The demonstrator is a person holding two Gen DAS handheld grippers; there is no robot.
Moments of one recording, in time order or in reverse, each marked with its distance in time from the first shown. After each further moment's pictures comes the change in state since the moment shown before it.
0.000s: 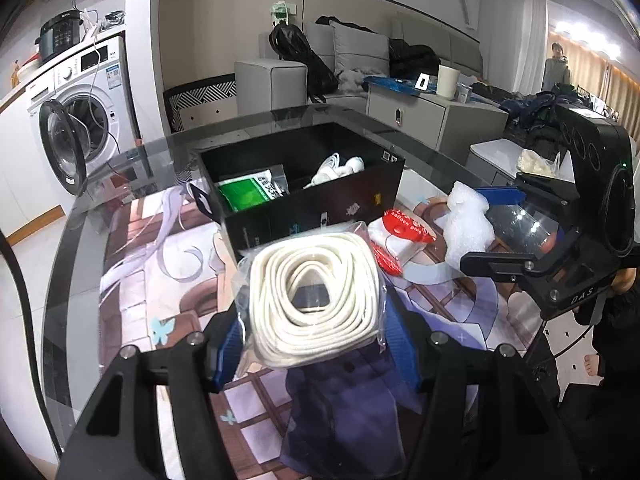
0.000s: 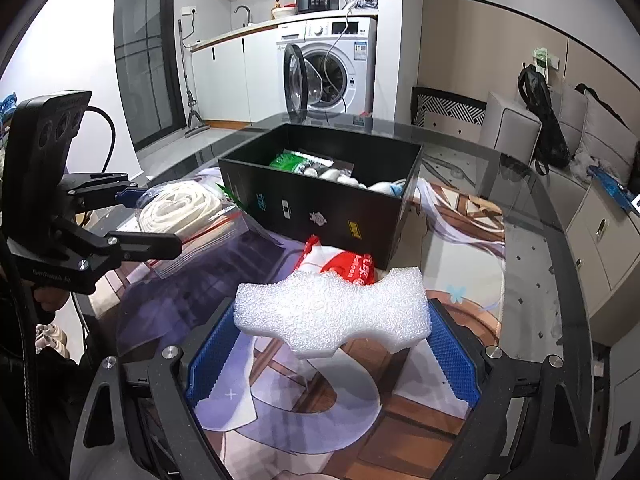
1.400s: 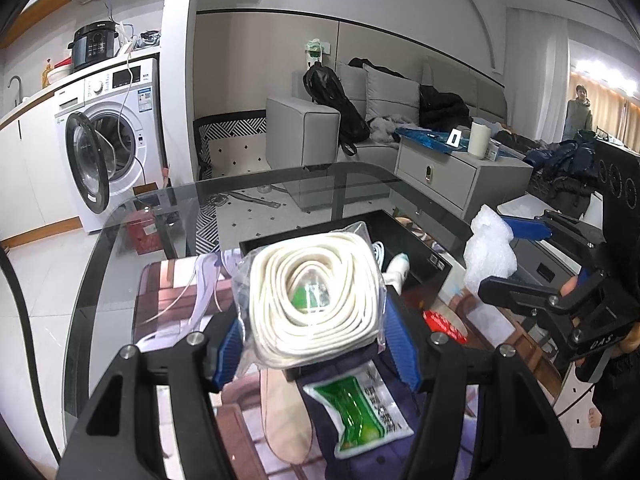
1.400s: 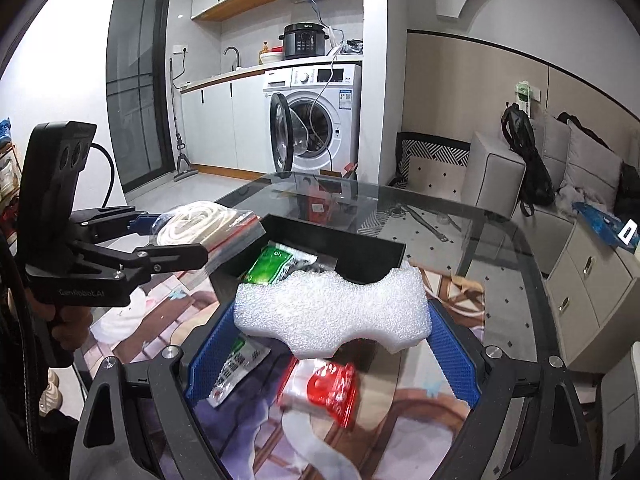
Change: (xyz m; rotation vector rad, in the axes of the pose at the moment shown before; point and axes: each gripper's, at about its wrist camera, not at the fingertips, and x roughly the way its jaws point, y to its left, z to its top) left arm 0.007 0.036 0.066 -0.086 -0.149 0.071; right arm -0.005 -0.006 0.075 0.019 -0.154 -0.050
